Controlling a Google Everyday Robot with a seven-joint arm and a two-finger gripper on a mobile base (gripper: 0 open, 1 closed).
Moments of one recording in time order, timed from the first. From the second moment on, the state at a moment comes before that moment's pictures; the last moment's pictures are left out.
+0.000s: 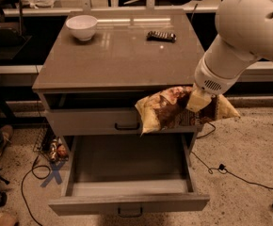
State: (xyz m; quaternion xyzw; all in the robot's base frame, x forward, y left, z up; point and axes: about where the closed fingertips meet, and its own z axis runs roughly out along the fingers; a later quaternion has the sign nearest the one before) arm 0.525 -0.160 0.846 -0.54 0.82 -0.03 0.16
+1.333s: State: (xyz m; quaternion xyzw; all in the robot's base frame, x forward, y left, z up) arm 0.479 -0.086 0.613 -0.54 0.84 0.09 0.06
